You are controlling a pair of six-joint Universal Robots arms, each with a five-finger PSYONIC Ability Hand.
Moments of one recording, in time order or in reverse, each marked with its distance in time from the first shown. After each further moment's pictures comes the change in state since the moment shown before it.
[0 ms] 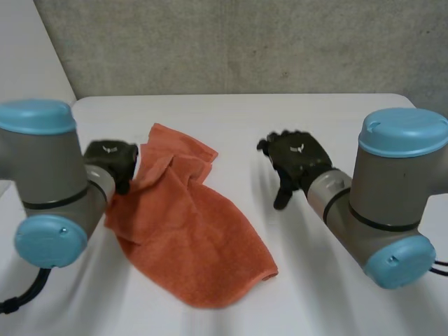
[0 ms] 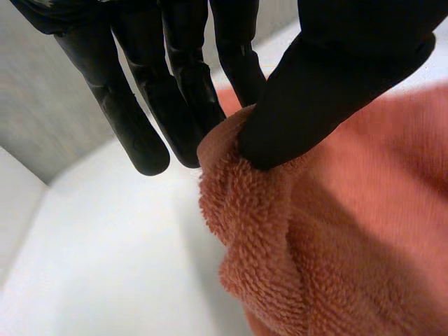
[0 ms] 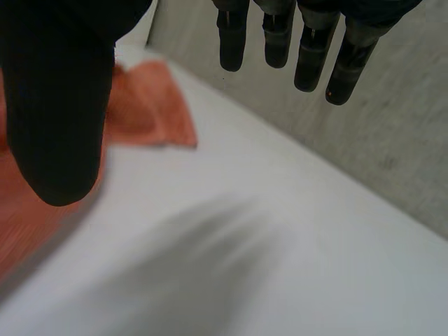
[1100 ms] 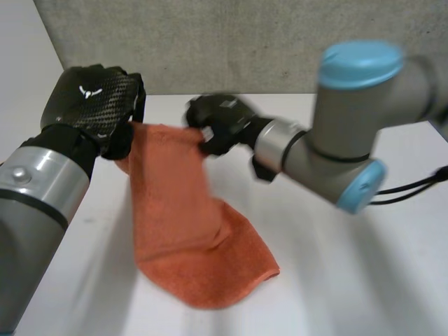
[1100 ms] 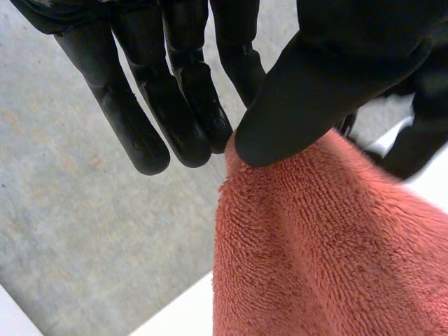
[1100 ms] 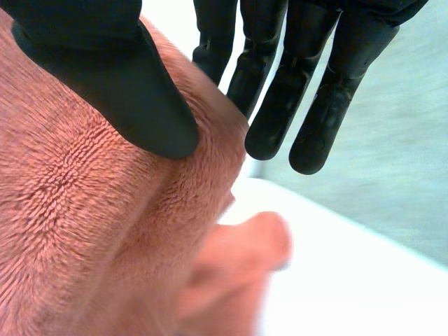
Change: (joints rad) left arm -0.146 0.480 -0.226 0.150 0.052 0.016; right arm 0.072 0.270 -0.622 0.218 -0.392 0.270; left_hand 0.013 0.009 0.013 0.009 0.014; right_hand 0.776 0.957 0.965 0.954 0.918
